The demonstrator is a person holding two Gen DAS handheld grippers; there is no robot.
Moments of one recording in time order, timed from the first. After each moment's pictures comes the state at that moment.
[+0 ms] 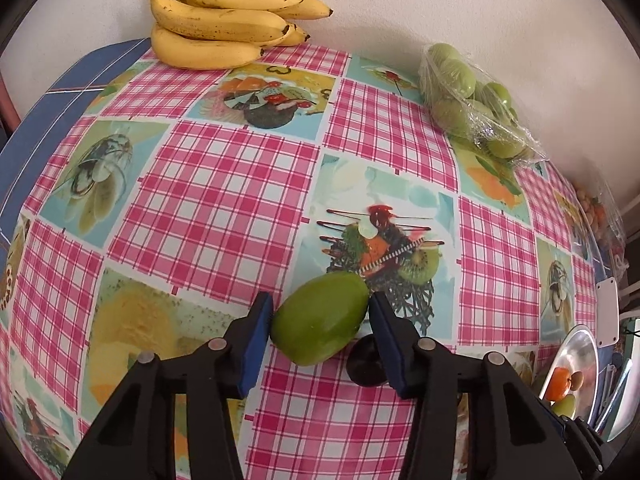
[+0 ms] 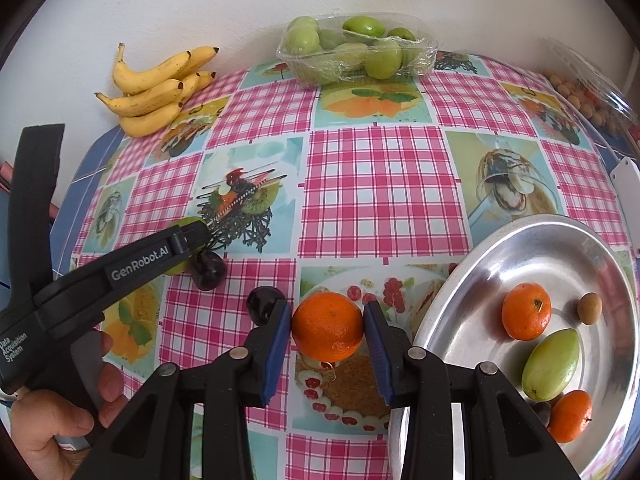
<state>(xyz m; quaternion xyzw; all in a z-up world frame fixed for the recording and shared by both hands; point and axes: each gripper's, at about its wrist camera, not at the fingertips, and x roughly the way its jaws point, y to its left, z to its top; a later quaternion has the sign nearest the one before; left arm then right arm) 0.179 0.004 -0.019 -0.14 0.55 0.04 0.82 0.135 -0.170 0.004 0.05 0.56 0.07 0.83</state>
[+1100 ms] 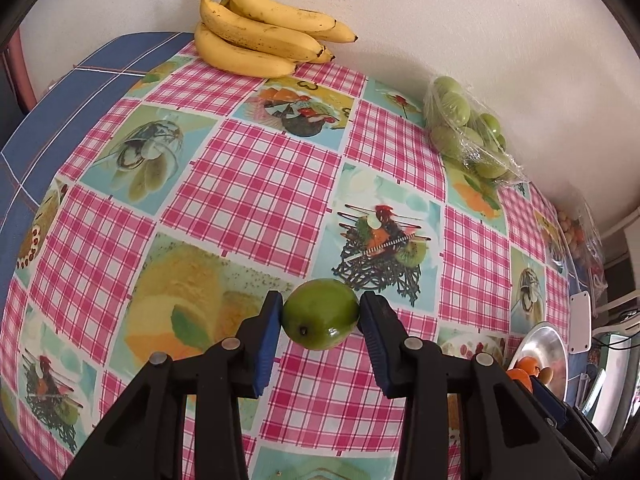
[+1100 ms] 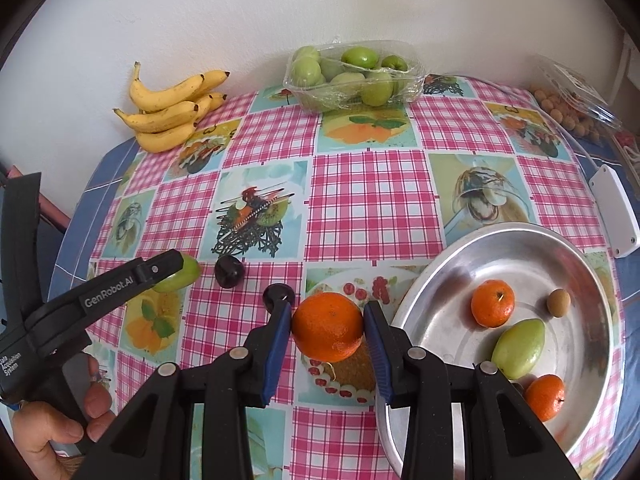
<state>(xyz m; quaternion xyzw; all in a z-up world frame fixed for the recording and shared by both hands) 0.140 0.030 0.015 -0.19 0.53 0.05 0.82 0.114 -0.178 0.043 0.05 0.54 0.07 0.84</state>
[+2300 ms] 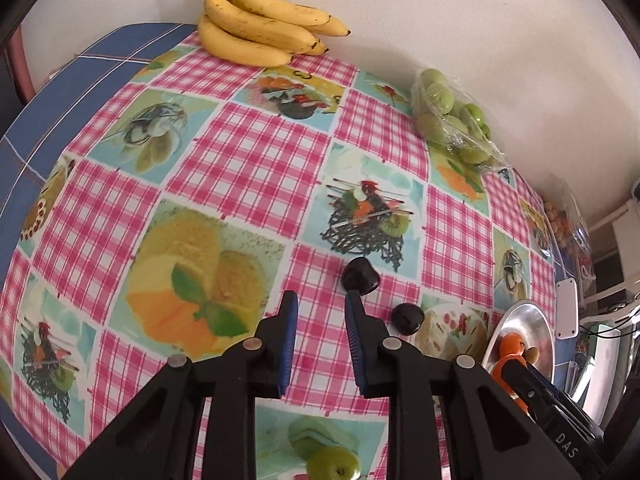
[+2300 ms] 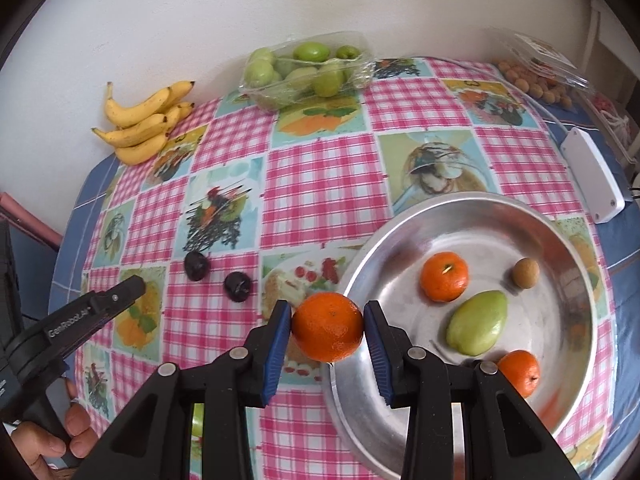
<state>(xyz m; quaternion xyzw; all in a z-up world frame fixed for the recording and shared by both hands) 0.111 0.023 0.022 -0.20 0.54 0.03 0.82 0.100 -0.214 0.044 0.09 0.55 0.05 0.83</state>
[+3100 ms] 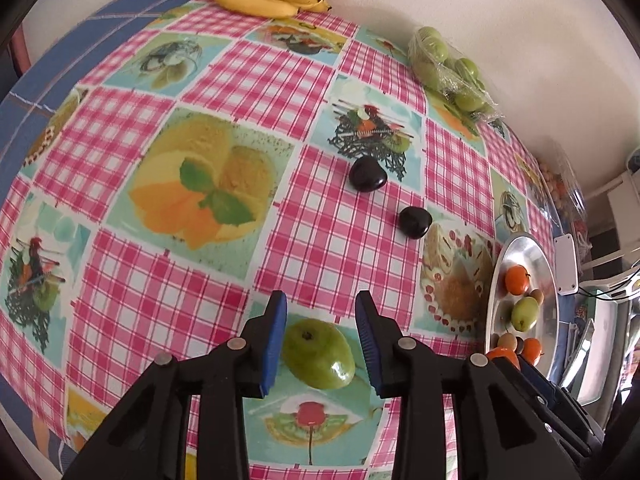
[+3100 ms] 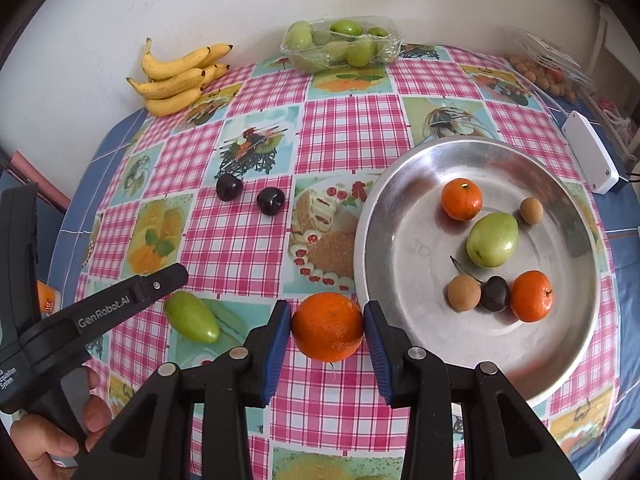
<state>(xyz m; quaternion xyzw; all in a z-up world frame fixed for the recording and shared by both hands) 0.053 0.009 -0.002 -0.22 0.58 0.01 0.79 0.035 -0.194 0.038 0.05 0.56 0.07 0.82</state>
